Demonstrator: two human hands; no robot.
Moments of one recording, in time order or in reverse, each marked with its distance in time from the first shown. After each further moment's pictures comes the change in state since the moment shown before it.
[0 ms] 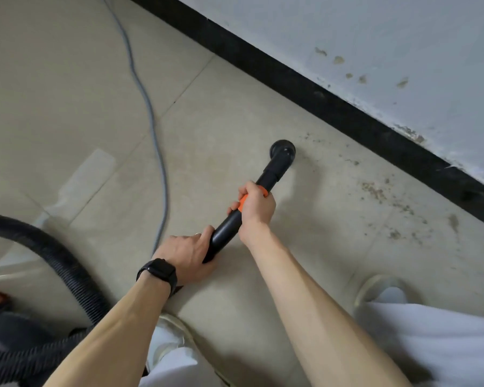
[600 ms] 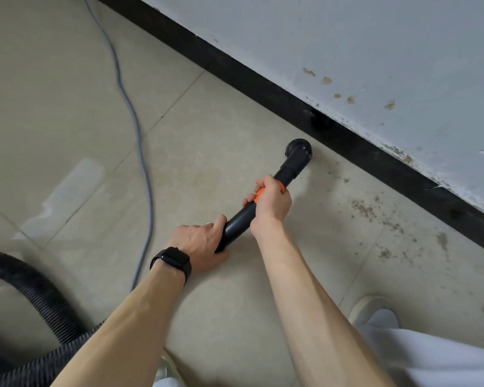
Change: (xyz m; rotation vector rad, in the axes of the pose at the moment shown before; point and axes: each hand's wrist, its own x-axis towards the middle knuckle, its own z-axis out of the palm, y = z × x) left_hand 0.066 0.024 -0.031 0.015 0.053 -0.006; right_hand 0.038 -0.055 -0.003 0.091 0.061 -0.078
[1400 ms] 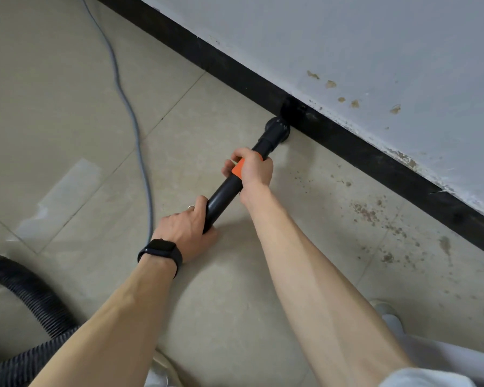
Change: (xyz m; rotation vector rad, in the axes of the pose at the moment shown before) left_hand 0.014 -0.032 -0.005 -0.141 0.200 -0.206; right_hand 0.021 -0.013 0.064 -0.076 -0.199 -0.008
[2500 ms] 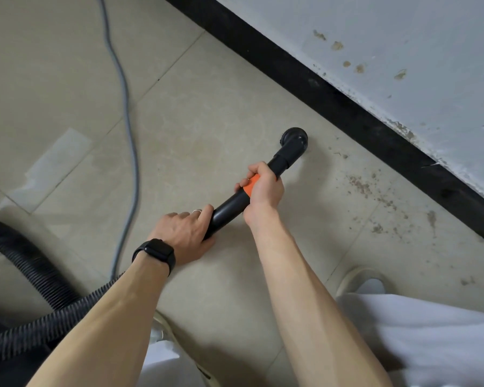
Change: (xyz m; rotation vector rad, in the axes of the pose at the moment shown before) left_hand -0.064 0.004 0.031 0.132 -0.049 0.272; right_hand -0.055 0.043 -0.068 0.103 0.149 0.044
